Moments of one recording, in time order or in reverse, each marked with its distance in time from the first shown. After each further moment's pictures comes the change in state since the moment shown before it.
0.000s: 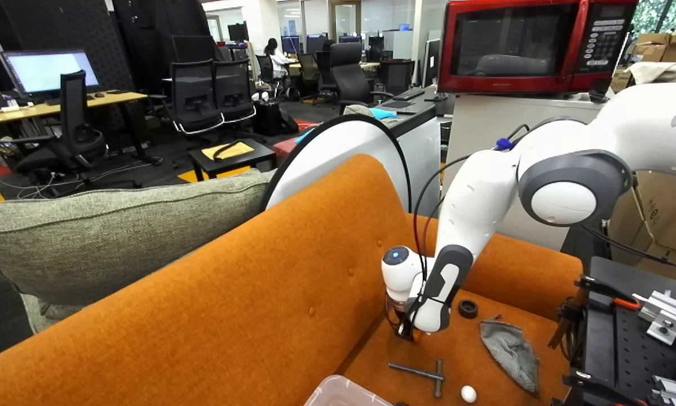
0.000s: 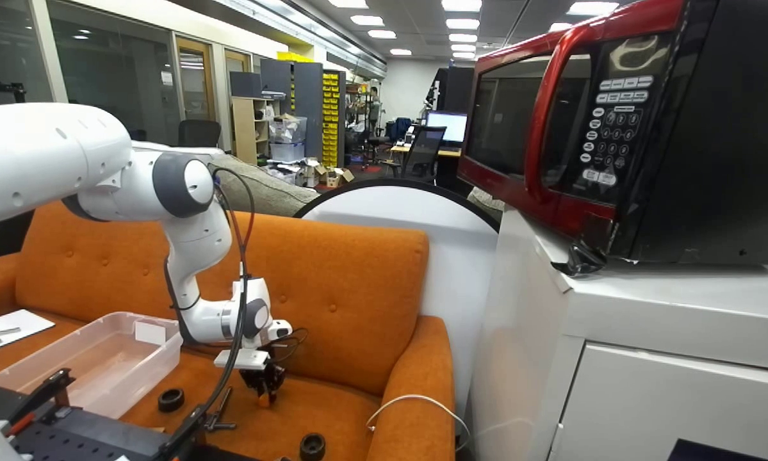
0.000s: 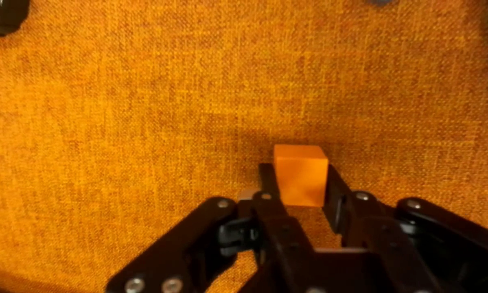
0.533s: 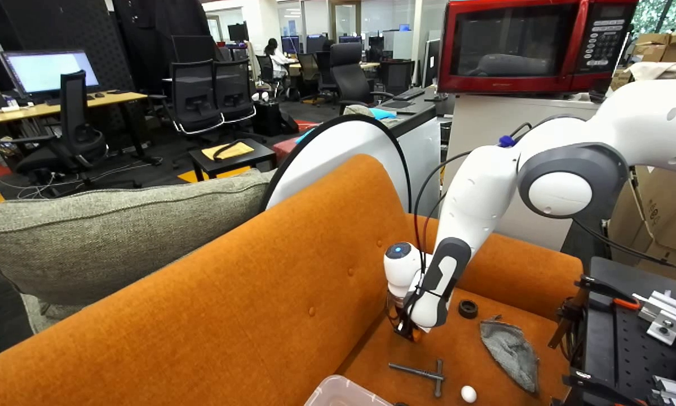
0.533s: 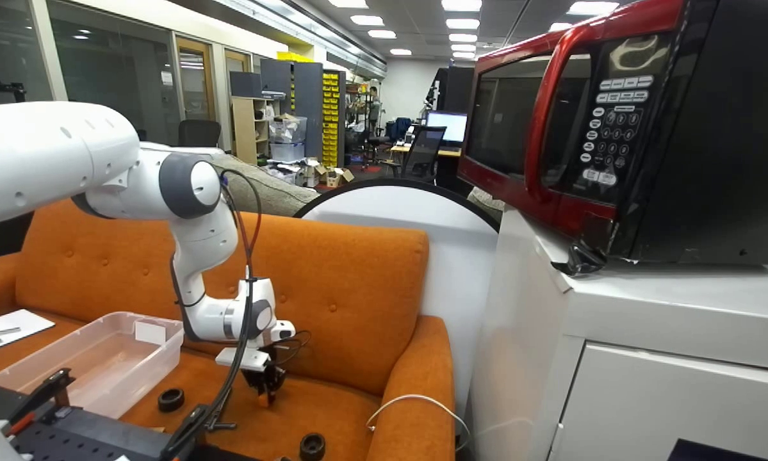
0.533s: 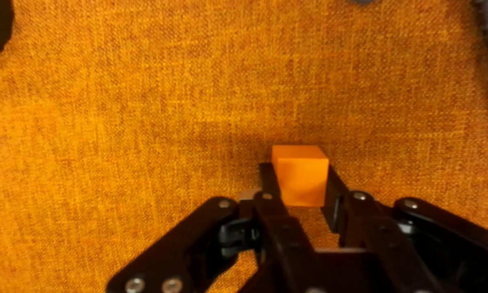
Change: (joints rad) arm -0.049 -0.009 0.037 -0.006 0.033 0.001 -0.004
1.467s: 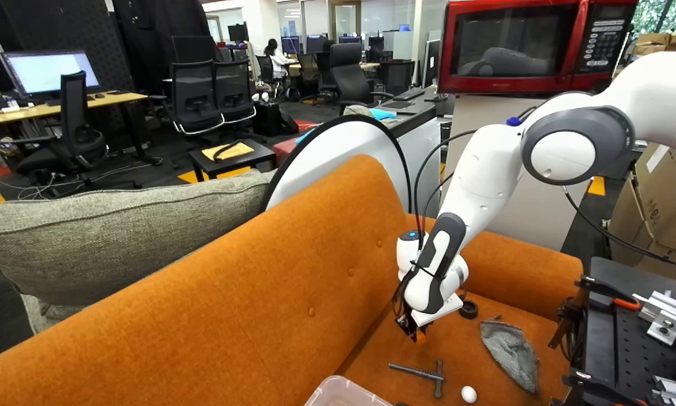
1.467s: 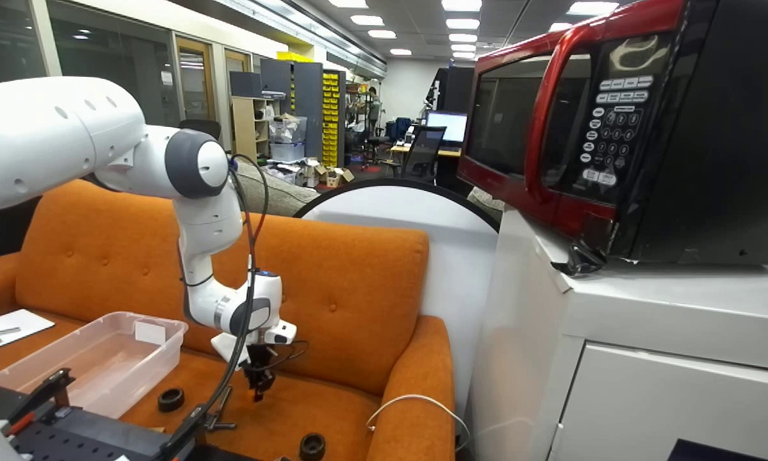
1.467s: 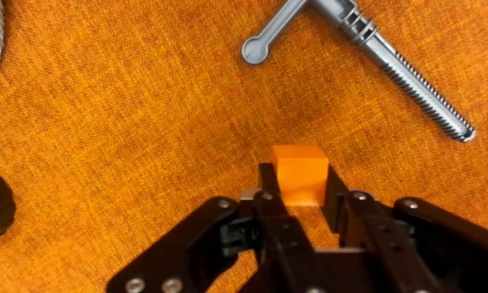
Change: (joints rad) arm -0.073 -0.124 0.074 -0.176 0.262 0.041 0.134
